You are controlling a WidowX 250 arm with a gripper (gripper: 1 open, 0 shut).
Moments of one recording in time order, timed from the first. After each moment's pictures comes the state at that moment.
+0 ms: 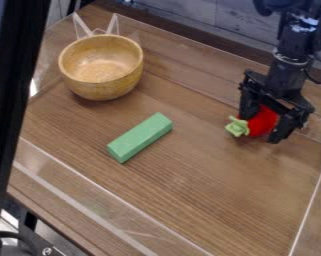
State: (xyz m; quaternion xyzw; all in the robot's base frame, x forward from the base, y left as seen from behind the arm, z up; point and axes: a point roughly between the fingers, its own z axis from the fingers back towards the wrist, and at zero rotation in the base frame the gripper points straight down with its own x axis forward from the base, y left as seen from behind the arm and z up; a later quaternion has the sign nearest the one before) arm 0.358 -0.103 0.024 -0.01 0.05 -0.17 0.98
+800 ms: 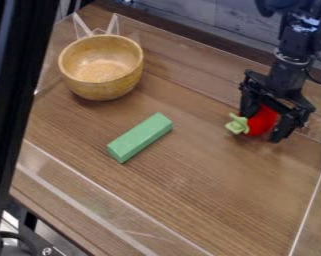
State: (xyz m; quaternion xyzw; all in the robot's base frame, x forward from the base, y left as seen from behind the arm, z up) arm 0.361 -0.103 0.020 -0.01 0.06 -0.17 0.98
